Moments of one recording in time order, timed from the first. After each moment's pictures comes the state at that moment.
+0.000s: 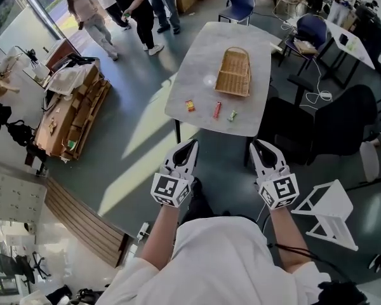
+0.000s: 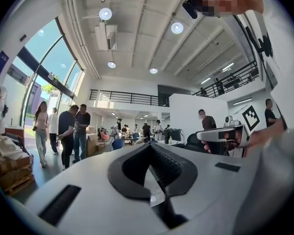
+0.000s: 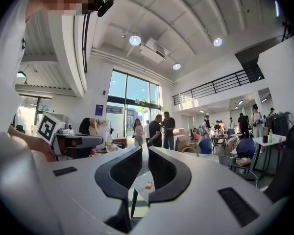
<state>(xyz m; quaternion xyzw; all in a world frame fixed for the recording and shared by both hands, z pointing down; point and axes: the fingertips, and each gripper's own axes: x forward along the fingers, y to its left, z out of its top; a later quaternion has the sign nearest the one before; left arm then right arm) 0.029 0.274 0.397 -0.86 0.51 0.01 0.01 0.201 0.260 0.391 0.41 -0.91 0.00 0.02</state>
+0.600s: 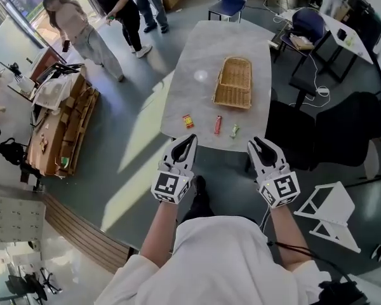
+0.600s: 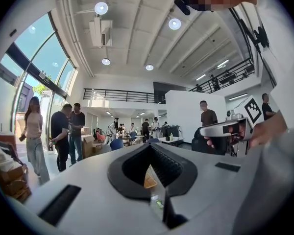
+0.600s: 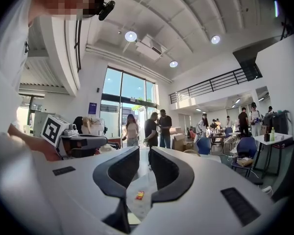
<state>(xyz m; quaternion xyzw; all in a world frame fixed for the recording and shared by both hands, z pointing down) -0.023 0.108 0.407 -0.88 0.48 -0.01 0.03 0.147 0.115 0.399 0.43 -0.90 0.01 0.03</state>
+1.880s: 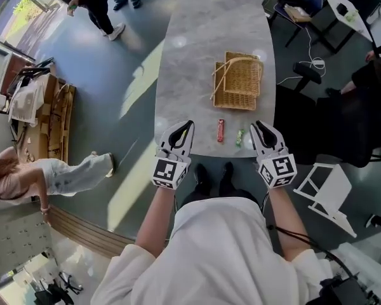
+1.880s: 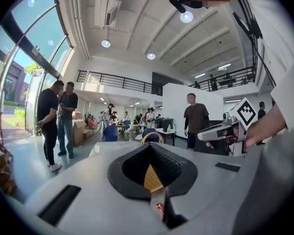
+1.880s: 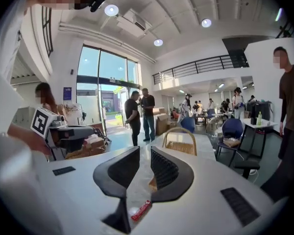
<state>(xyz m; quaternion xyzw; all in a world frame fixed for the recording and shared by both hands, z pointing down) -0.074 -0.113 0.489 -0.90 0.43 -0.03 -0.04 0.121 -0.101 0.499 0.51 -0.85 0.10 0.12</state>
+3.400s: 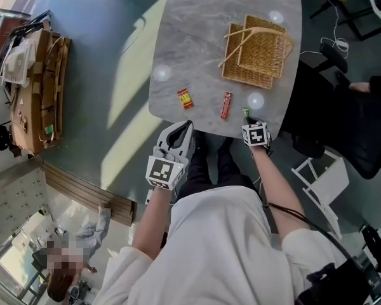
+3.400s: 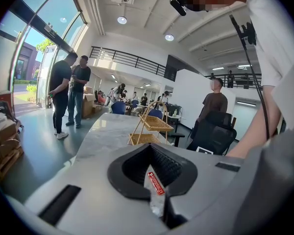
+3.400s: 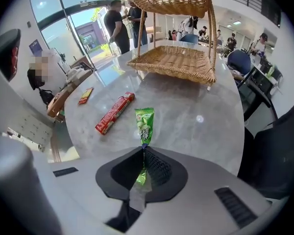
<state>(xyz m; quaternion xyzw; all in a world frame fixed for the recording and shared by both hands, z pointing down) -0.078 -0.081 0.615 -0.87 0.45 -0.10 -0.16 0.159 -0.076 0.886 0.42 -0.70 0.35 0.46</state>
